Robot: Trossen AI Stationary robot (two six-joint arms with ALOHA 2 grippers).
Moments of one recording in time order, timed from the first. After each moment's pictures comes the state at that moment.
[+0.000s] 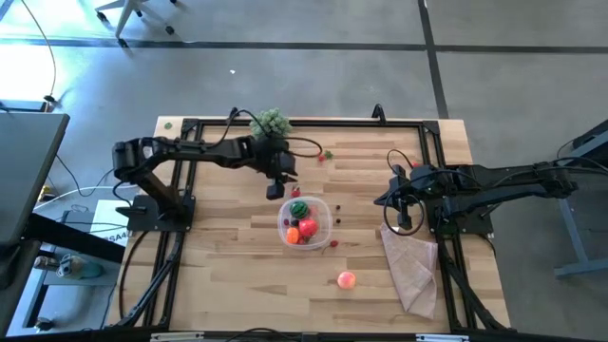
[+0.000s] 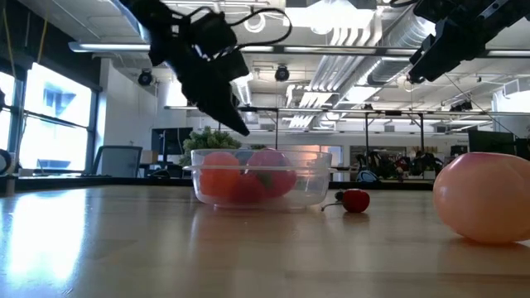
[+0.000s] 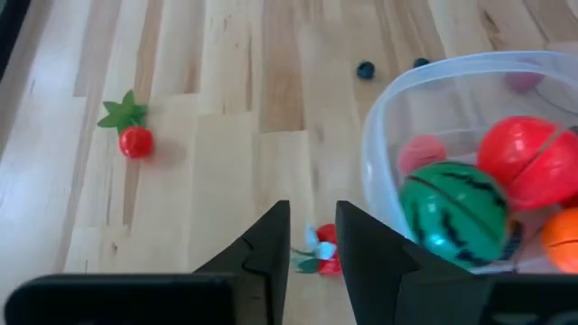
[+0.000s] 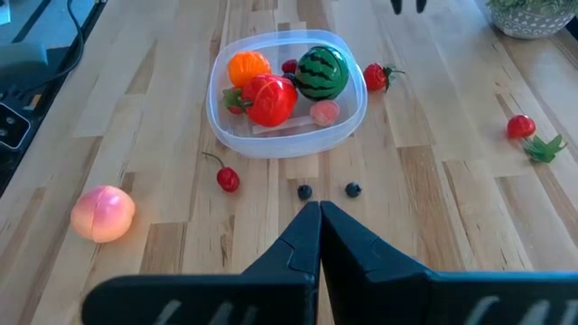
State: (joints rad) left arm 0.46 1.59 0.97 -0.22 0.24 0.33; right arm 0.05 0.72 0.61 -0.52 0.00 0.10
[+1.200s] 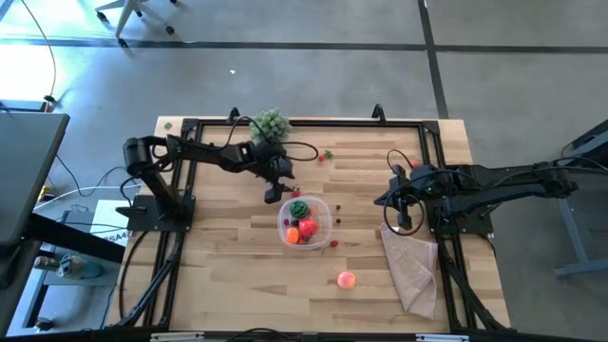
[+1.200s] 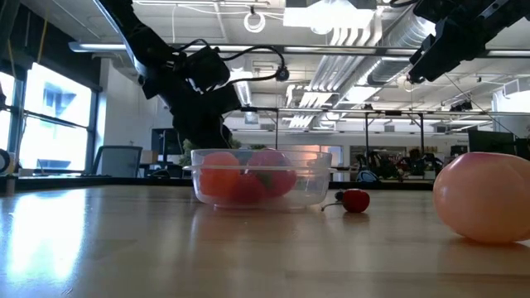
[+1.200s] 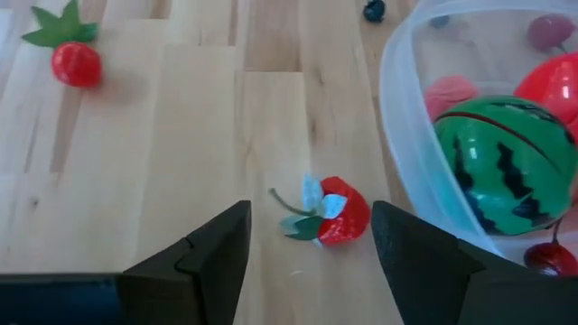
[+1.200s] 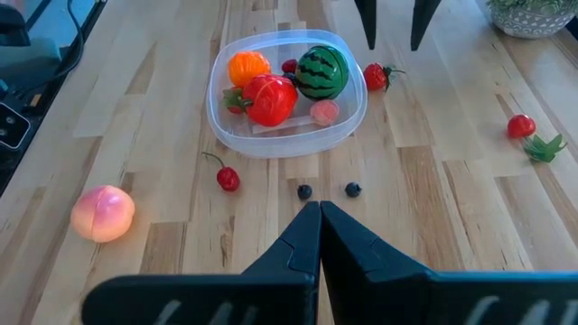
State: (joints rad) left arm 0.51 1.69 0.83 -0.02 0.35 0.30; right arm 0.05 0.72 0.61 -0.52 0.00 0.10
